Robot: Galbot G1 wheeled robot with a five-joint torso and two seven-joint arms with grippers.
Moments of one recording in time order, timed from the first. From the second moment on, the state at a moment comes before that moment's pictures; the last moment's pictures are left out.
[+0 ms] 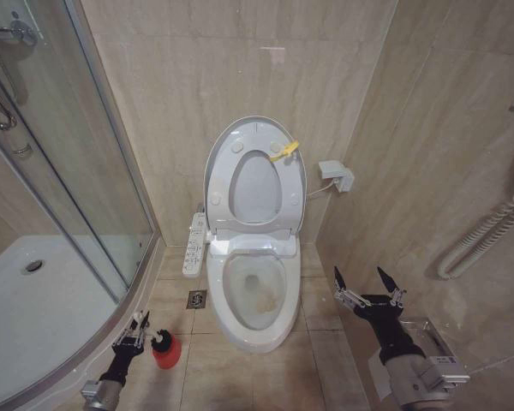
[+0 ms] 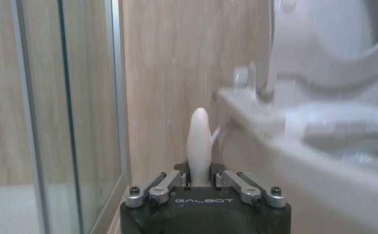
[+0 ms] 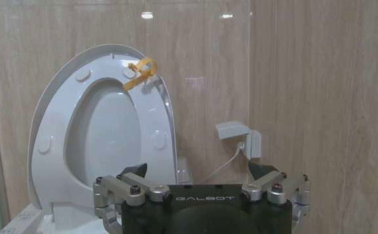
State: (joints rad) left arm 1.35 -1.27 -0.68 -1.33 -0.36 -0.54 0.34; right arm -1.76 1.39 0.63 2.43 0.24 -0.09 0.10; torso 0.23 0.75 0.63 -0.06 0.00
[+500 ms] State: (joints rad) left arm 1.60 -1.25 -0.79 -1.92 -0.58 -0.47 0.66; right arm -1.76 1.39 0.63 2.43 0.24 -0.09 0.10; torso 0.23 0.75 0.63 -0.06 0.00
